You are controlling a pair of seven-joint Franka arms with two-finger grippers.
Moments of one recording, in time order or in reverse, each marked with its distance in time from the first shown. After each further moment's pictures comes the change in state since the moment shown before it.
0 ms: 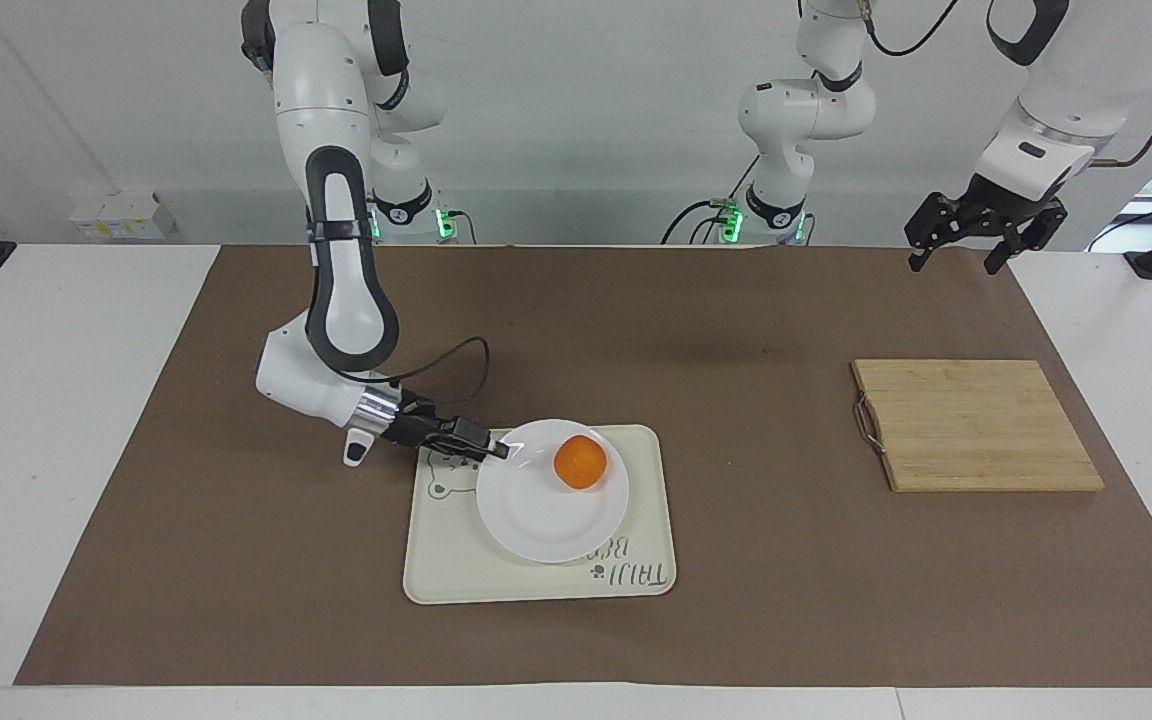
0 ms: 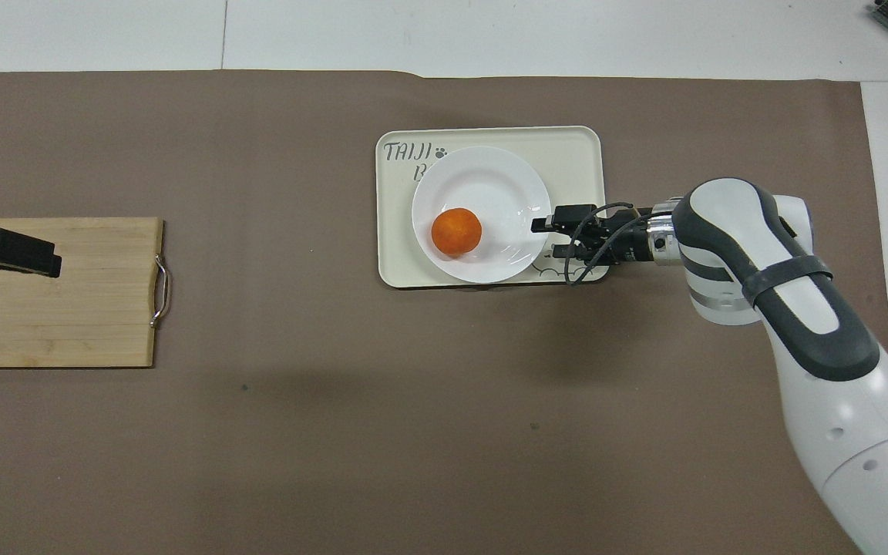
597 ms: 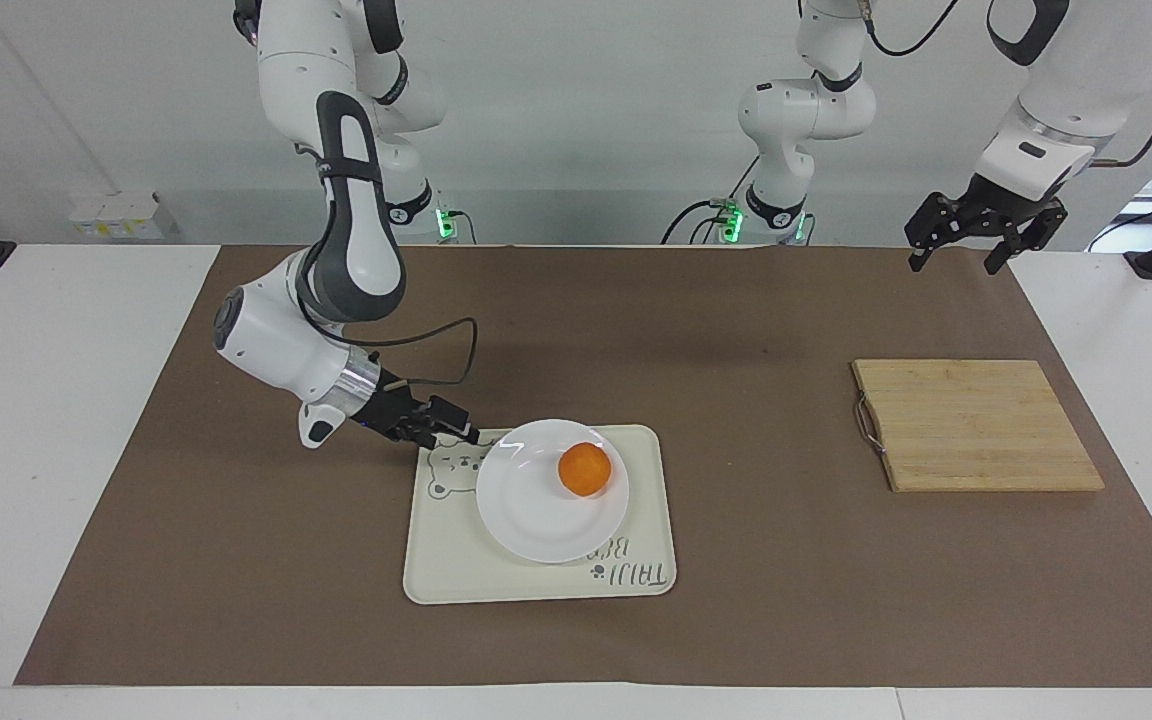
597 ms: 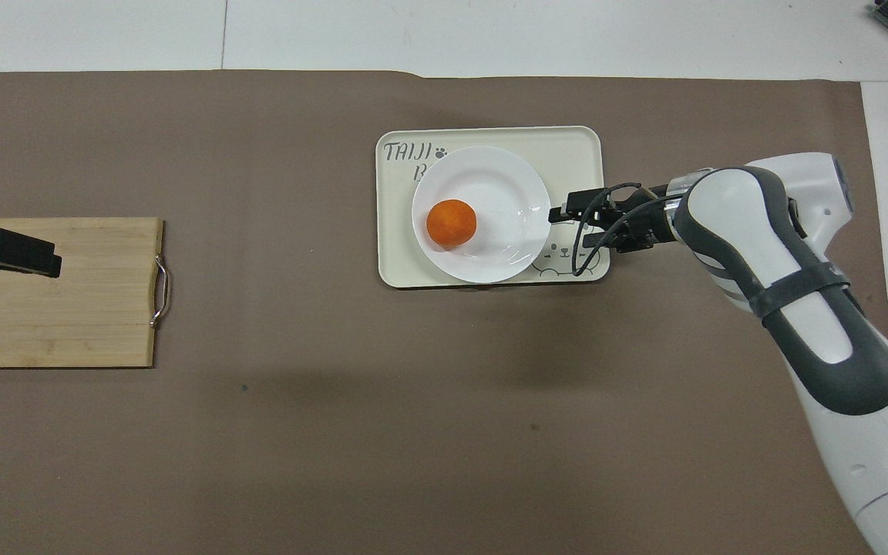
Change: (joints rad) left arm 0.000 0.000 0.000 0.000 0.000 0.000 0.000; right arm -0.001 -0.124 0.000 0.078 -0.587 -0.001 0.274
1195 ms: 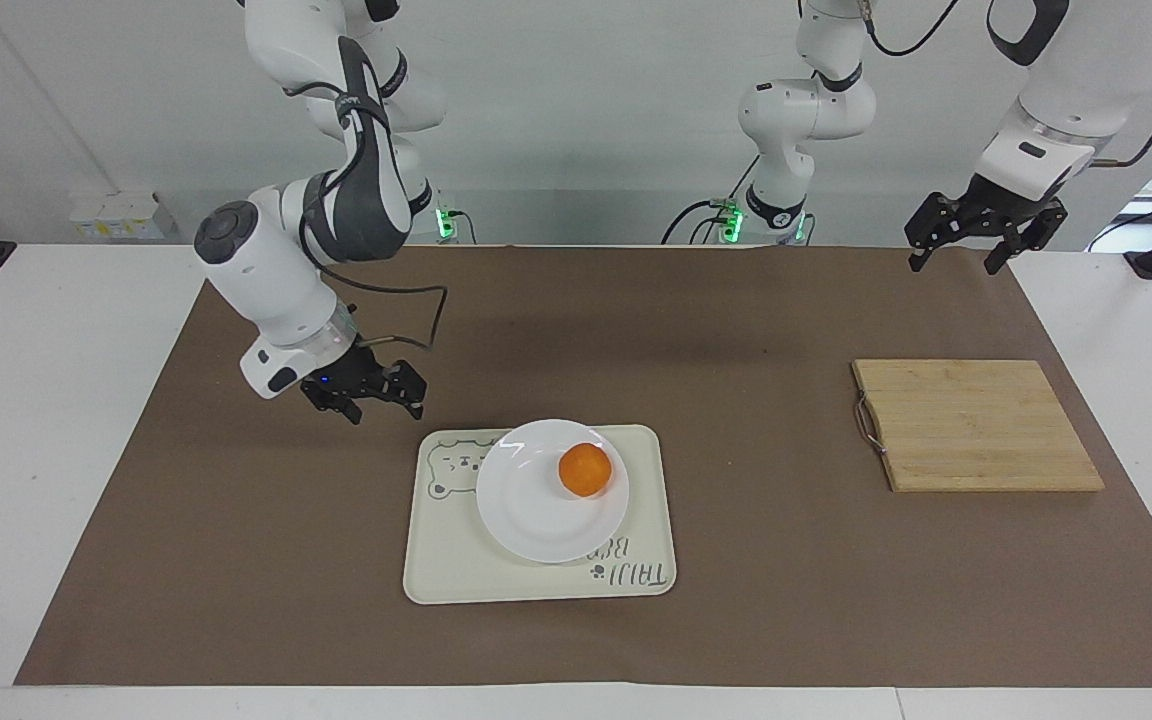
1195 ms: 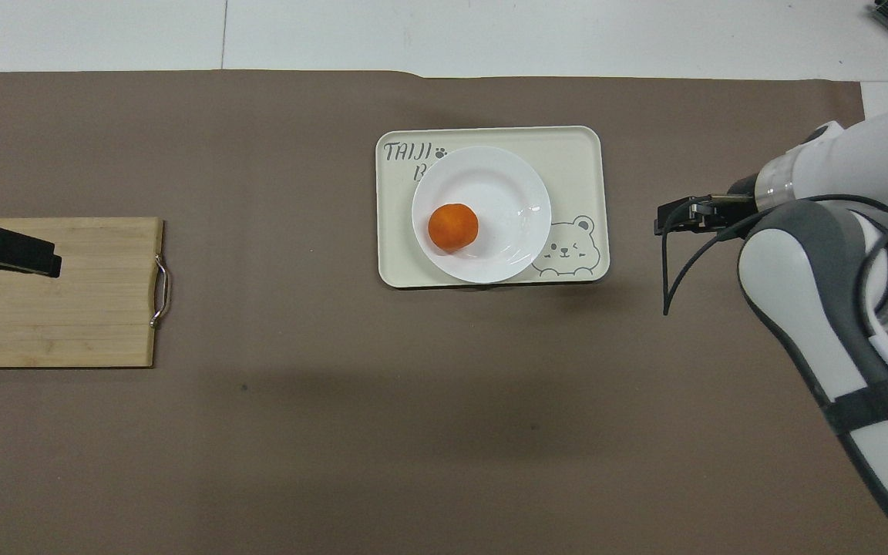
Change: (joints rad) left arm 0.000 0.000 0.000 0.000 0.000 0.000 0.000; right arm -0.058 -0.190 -0.004 0.003 -0.436 -0.136 0.107
